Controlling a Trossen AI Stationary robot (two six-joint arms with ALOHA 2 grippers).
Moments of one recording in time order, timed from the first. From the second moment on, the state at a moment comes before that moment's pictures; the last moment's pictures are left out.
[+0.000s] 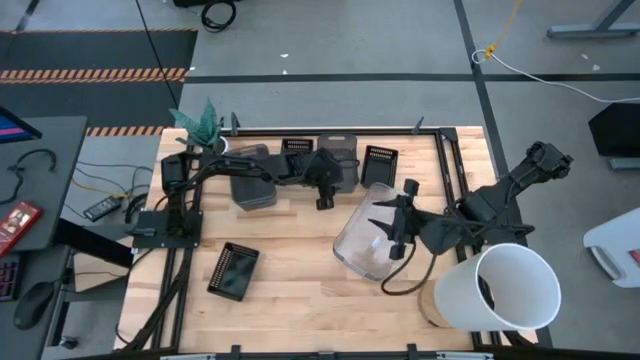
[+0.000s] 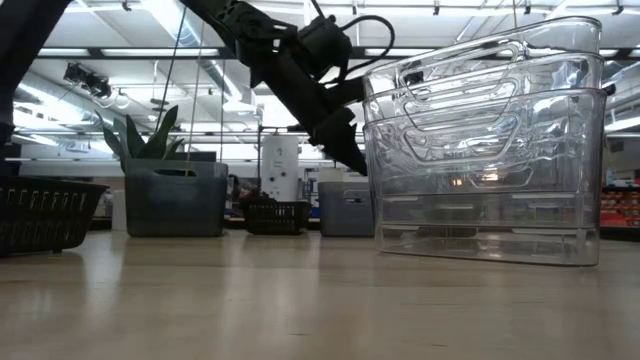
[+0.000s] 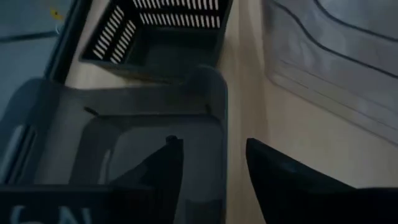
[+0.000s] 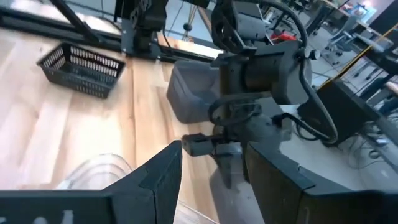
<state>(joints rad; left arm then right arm) 0.23 1.93 1.35 -0.17 -0.06 0.28 0.56 1.19 1.12 -0.55 0.88 0.10</state>
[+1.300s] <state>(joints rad) 0.16 1.96 1.48 -0.45 -0.20 0.36 0.61 1.18 1.12 -0.60 0.87 0.18</state>
